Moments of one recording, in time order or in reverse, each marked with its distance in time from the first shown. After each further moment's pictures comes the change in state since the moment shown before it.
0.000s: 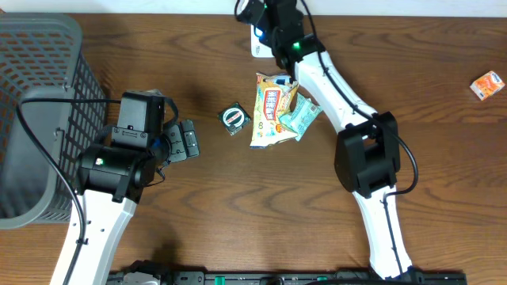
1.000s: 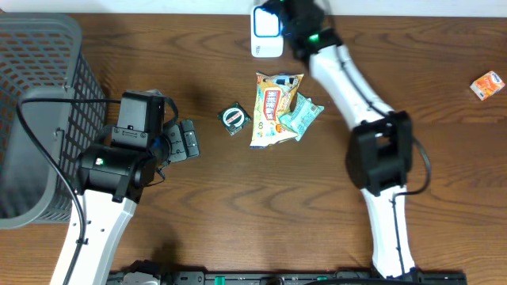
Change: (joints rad) left arm 0.000 0.000 0.000 0.000 0.000 0.000; right arm -0.119 -0.054 0.003 -0.115 0.106 0.124
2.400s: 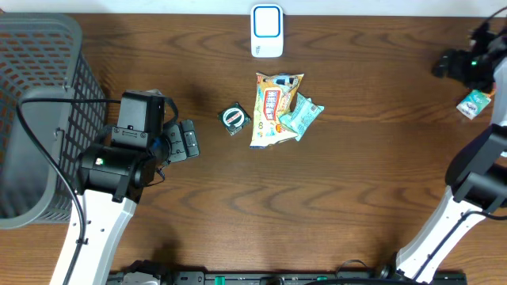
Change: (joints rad) left arm 0.000 0.000 0.000 0.000 0.000 0.000; right arm -0.734 -0.118 -0.105 -0.603 -0.704 0.651
